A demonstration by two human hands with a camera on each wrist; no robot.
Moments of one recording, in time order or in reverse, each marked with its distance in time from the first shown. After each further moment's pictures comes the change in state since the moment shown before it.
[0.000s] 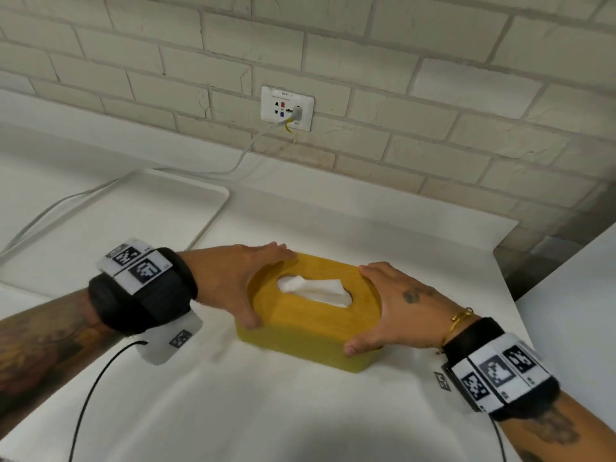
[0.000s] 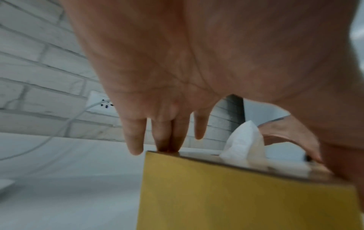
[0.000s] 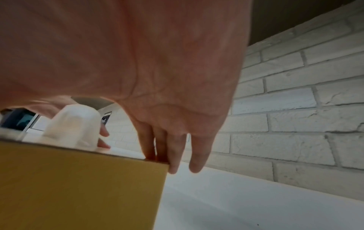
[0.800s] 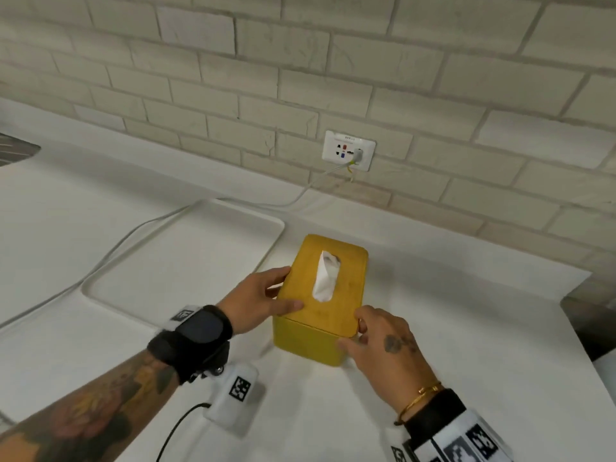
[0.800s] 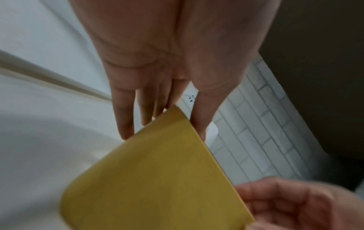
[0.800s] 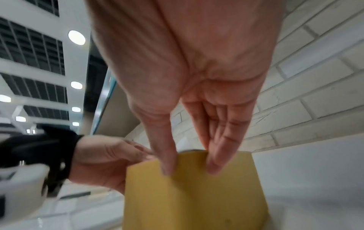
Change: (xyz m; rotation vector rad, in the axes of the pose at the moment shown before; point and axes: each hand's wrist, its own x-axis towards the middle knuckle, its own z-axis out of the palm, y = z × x) left_hand -0.020 -0.068 0.028 -0.906 0.457 -0.151; right_hand 0.036 -0.116 0.045 0.265 0.371 -0.023
